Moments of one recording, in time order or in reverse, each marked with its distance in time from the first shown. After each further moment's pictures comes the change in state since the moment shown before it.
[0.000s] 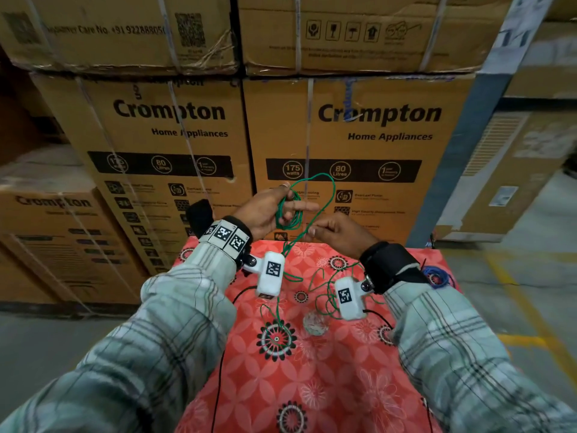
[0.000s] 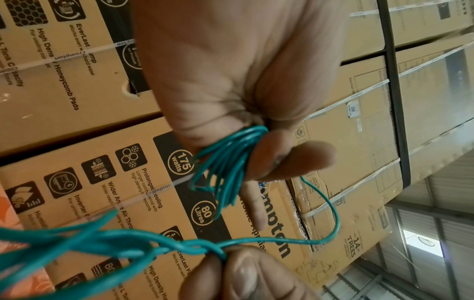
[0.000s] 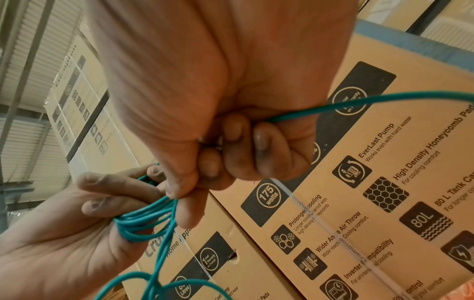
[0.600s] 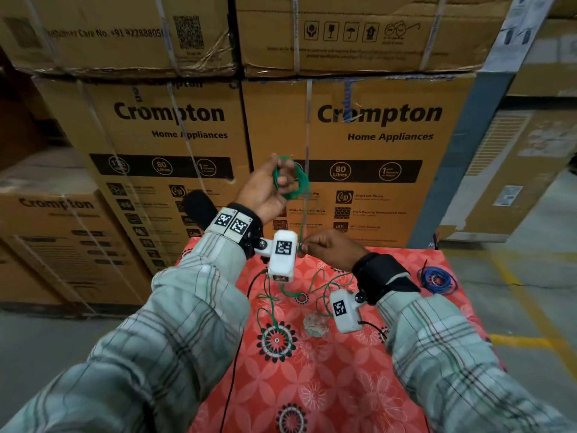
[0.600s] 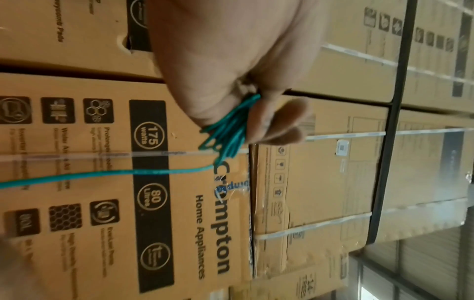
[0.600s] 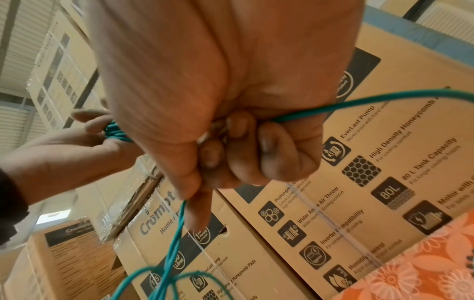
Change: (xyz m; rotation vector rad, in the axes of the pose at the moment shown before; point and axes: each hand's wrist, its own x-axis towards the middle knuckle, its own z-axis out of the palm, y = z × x) left_hand 0.014 0.026 0.009 -0.521 0.006 0.168; right_hand -0.009 0.002 0.016 -0.034 -0.088 0.098
